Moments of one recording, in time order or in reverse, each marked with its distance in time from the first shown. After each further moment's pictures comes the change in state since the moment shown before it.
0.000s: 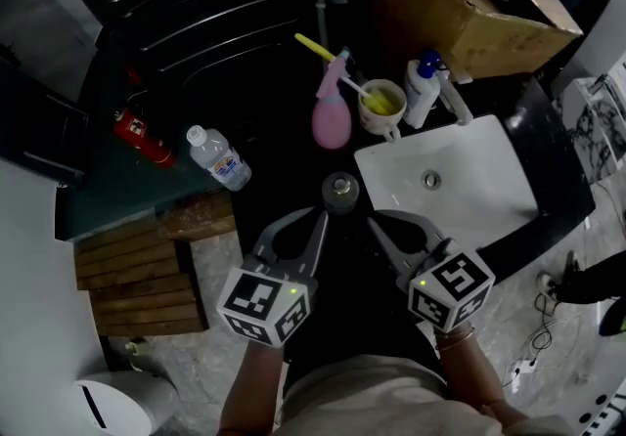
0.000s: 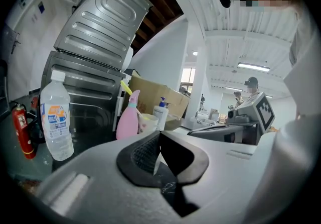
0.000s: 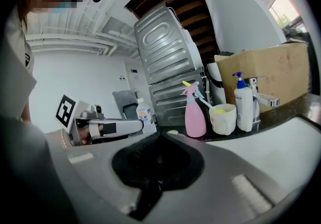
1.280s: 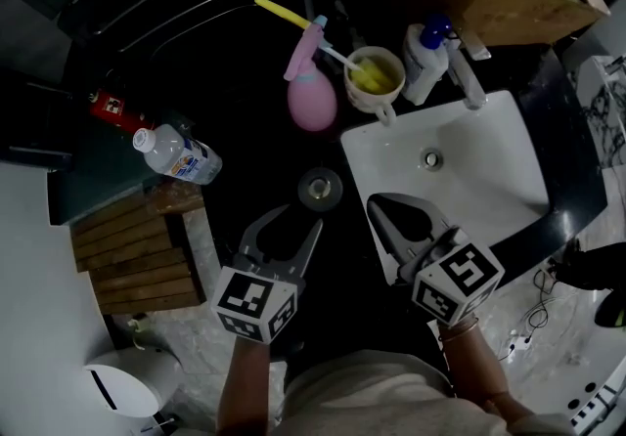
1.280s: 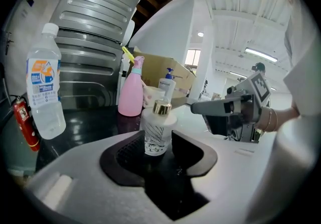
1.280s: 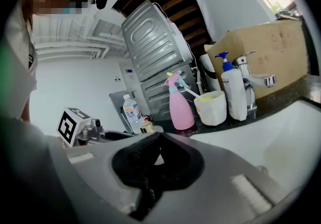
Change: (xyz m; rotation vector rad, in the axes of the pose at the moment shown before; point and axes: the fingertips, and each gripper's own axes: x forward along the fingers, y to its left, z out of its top) left arm 0.048 0.024 -0.081 0.002 0.226 0.025; right arm 0.020 -0.070 -0.027 0.088 0.033 0.010
